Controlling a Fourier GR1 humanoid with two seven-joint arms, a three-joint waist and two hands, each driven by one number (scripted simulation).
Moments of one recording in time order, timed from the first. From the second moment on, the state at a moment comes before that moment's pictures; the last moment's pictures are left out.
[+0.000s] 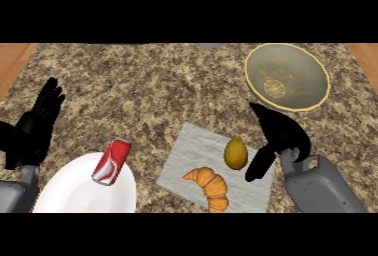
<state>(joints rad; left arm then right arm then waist) -0.16 0.52 -0.14 -1.50 0.27 0.30 0.06 -0.41 -0.27 0.37 -1.63 0.46 0.41 1.04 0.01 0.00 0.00</state>
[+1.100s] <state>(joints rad) -0.14 0.44 -0.02 -1.50 0.18 0.20 0.07 -0.32 -0.10 0.40 -1.48 0.75 0.37 0.96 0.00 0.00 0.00</state>
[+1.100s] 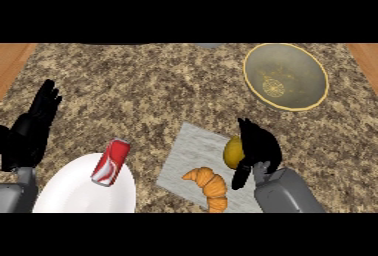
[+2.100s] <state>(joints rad) -0.13 0.35 0.03 -1.56 0.07 0.15 0.13 -0.42 -0.04 0.28 -1.18 0.84 0.28 0.75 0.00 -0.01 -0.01</state>
